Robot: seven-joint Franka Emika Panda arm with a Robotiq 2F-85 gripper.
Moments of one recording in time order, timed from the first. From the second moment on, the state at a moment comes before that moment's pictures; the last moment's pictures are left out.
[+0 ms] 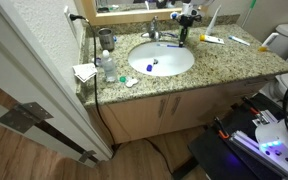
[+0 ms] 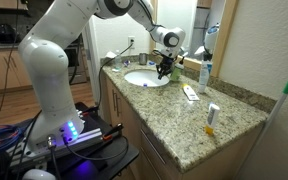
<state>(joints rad) -0.03 0.74 -0.11 -1.43 0.29 1.90 2.06</state>
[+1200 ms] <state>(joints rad) -0.06 0.72 -0.10 -1.45 0.31 1.89 1.93</state>
